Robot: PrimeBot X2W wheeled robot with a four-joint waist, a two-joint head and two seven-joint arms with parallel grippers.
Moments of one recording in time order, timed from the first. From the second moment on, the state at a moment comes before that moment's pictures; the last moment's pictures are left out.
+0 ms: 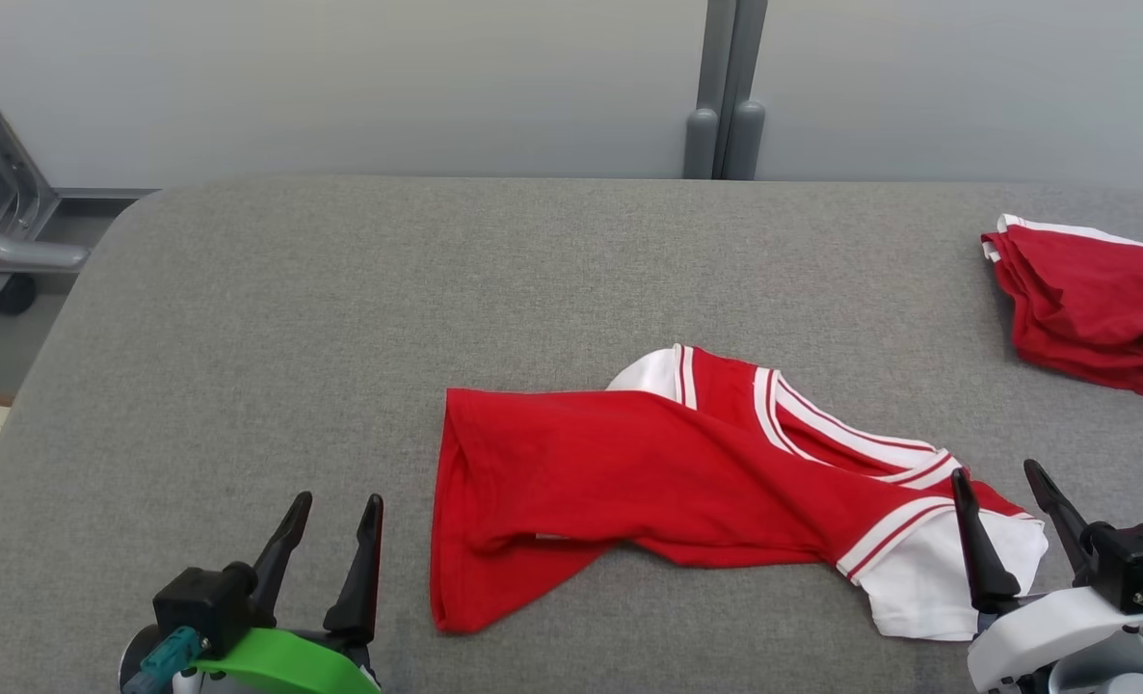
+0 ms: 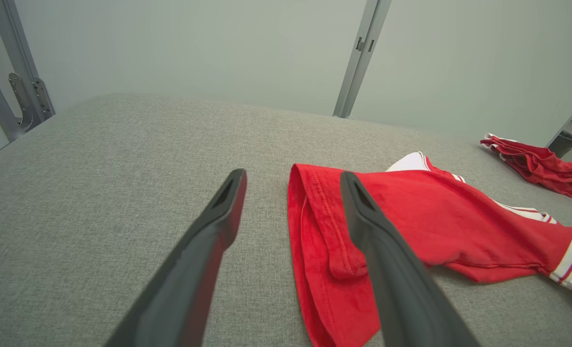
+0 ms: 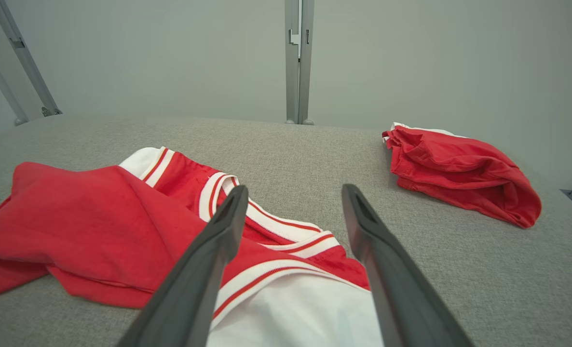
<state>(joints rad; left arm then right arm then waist) 0.03 0.21 -0.38 0.12 -0.55 0.04 -0.25 0.17 -0.33 0.26 0.08 0.34 -0.13 -0.25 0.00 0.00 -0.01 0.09</state>
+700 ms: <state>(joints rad) 0.03 0.17 -0.32 0.13 -0.51 0.01 -0.25 0.23 -0.32 0.23 0.13 0.32 -0.12 -0.25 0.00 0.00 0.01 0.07</state>
